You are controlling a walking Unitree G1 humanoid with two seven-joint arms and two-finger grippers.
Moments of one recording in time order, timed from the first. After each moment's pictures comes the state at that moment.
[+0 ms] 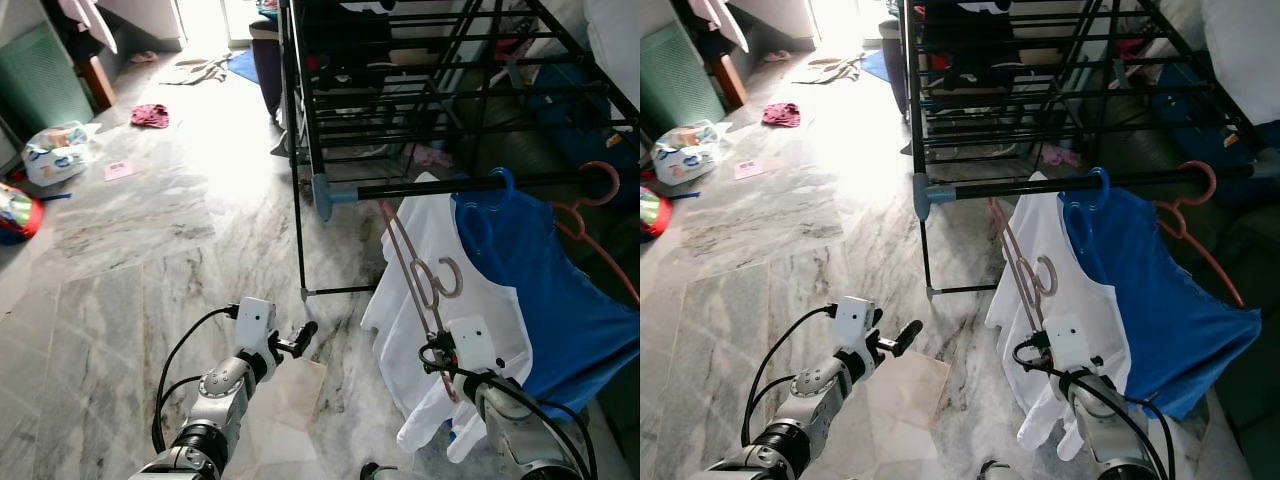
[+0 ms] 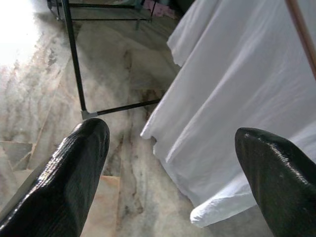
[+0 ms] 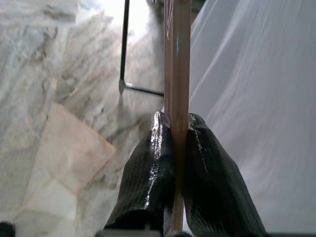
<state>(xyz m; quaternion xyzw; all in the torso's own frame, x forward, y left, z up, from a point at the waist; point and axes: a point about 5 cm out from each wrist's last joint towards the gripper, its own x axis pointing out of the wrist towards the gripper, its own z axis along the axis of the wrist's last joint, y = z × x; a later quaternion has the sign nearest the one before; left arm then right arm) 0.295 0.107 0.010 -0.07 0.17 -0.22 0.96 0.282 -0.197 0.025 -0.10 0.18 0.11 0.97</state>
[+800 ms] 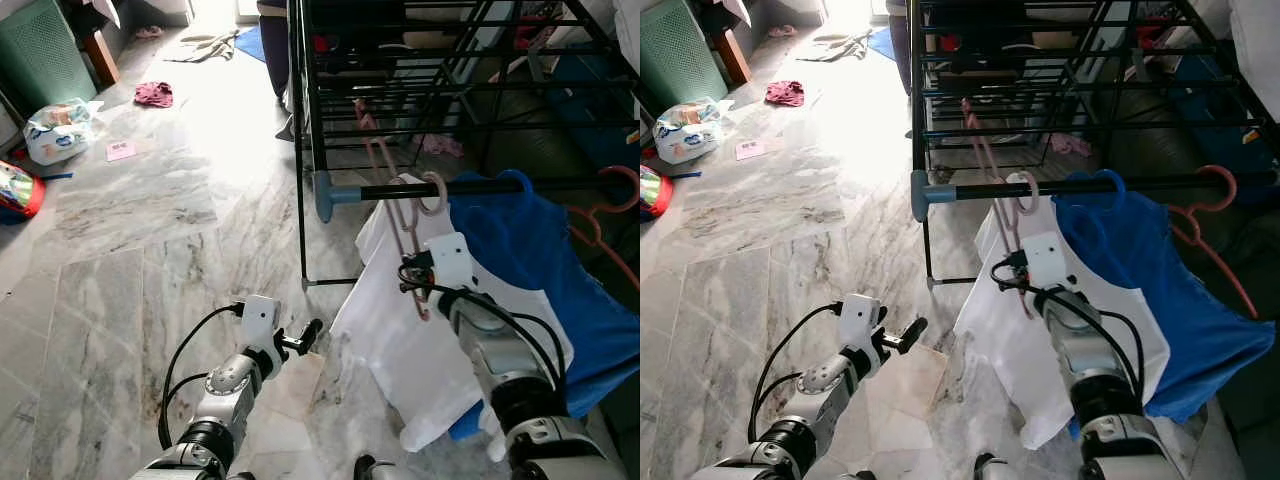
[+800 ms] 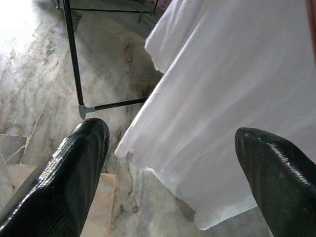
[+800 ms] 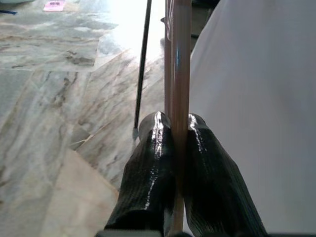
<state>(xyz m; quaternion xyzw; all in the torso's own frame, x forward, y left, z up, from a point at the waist) 0.298 0.104 0.013 -0.07 0.17 -0.22 0.96 0.353 -0.154 0.093 -0.06 0.12 0.14 0.98</state>
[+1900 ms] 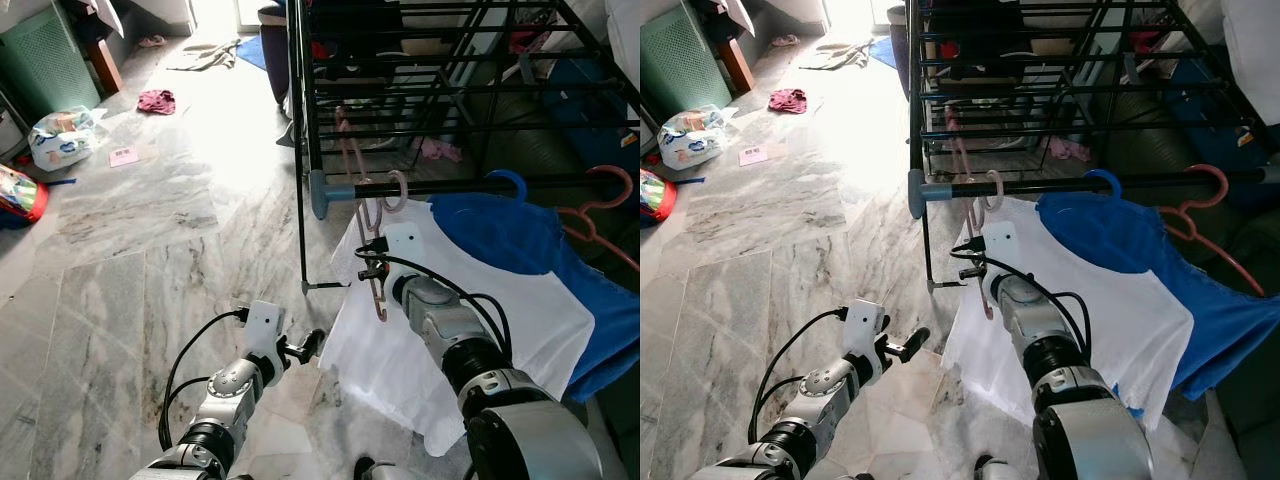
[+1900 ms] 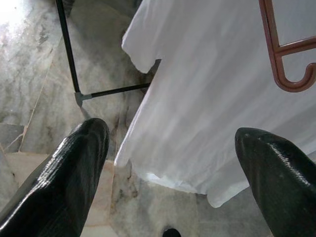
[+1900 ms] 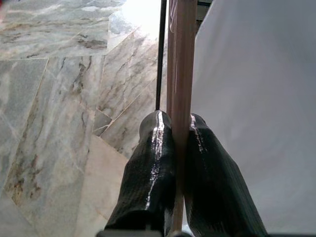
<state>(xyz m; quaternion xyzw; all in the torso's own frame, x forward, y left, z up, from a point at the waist) 0.293 0.101 0.005 -0.06 0.20 -0.23 0.95 0.368 -0.105 0.091 -0.04 0.19 0.14 0.97</state>
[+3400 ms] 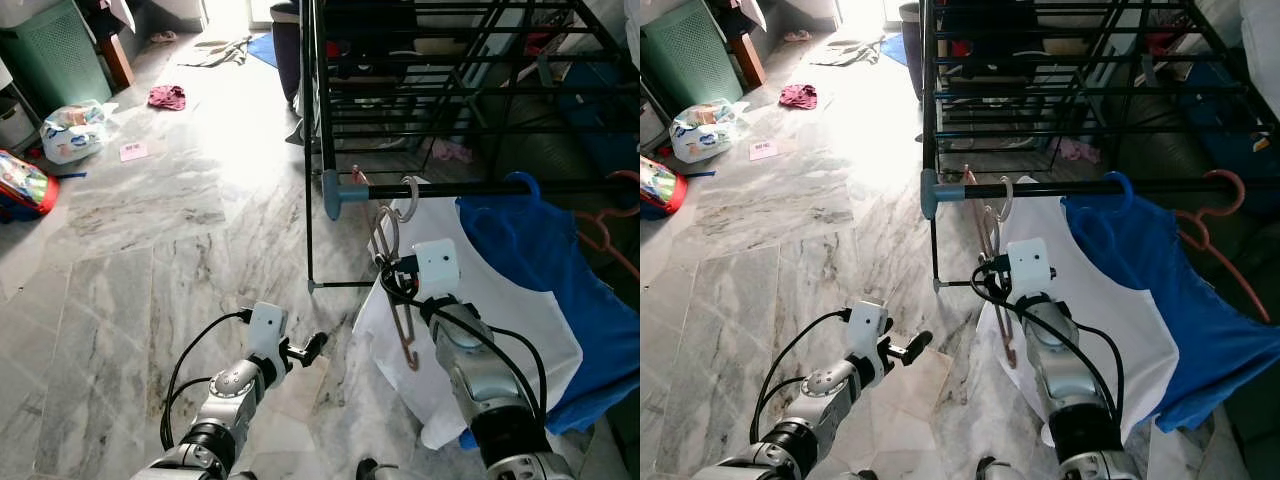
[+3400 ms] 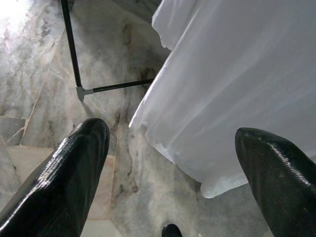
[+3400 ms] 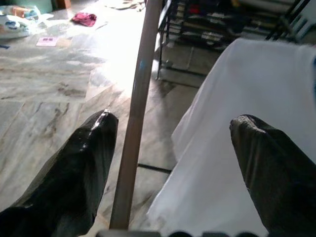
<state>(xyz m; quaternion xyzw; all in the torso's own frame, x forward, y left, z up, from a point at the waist) 0.292 0.099 0.004 -0.06 0.21 -0.23 0.95 0.323 -0.139 0.102 -0.07 0.04 0.09 0.99</state>
